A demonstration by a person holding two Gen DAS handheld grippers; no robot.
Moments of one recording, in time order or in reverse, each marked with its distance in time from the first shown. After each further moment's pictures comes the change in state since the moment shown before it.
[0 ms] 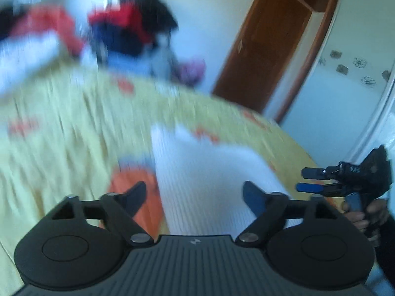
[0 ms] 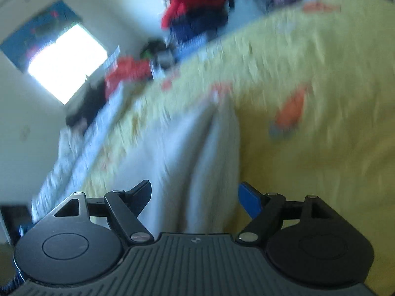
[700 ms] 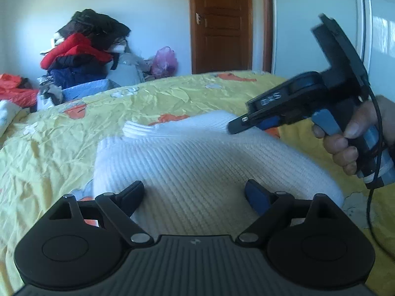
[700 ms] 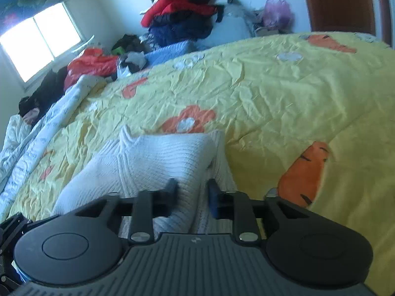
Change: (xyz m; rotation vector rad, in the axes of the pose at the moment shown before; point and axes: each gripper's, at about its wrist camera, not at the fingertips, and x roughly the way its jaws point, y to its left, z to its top) left arm 0.094 -0.086 -0.036 0.388 0.094 0.036; right arm 0.087 0.005 0.026 -0.161 -0.006 -0.283
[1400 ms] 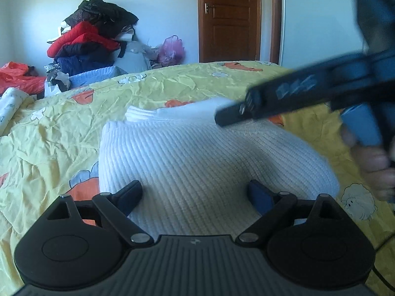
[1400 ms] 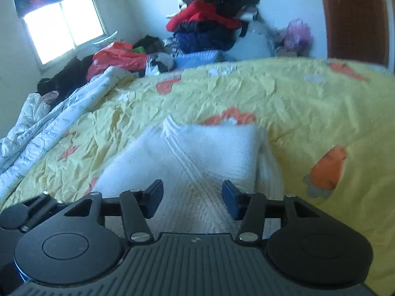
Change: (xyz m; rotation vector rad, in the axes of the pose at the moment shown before) left arm -0.002 -0.009 -0.004 -0.011 0.064 0.035; right arm -0.040 0.075 -0.032 -0.174 -0.076 0.037
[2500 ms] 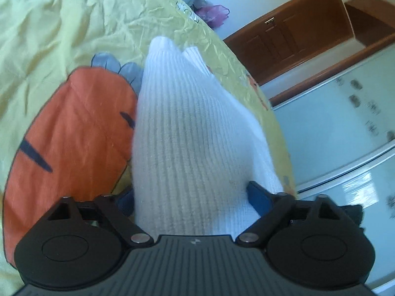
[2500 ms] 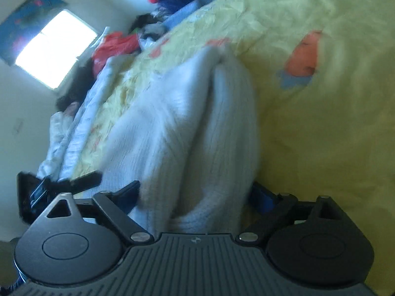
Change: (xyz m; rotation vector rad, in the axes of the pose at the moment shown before) left arm 0.029 0.121 -0.035 -0.800 0.169 -0.375; right arm 0.011 -0.084 -0.055 0.370 0.269 0.266
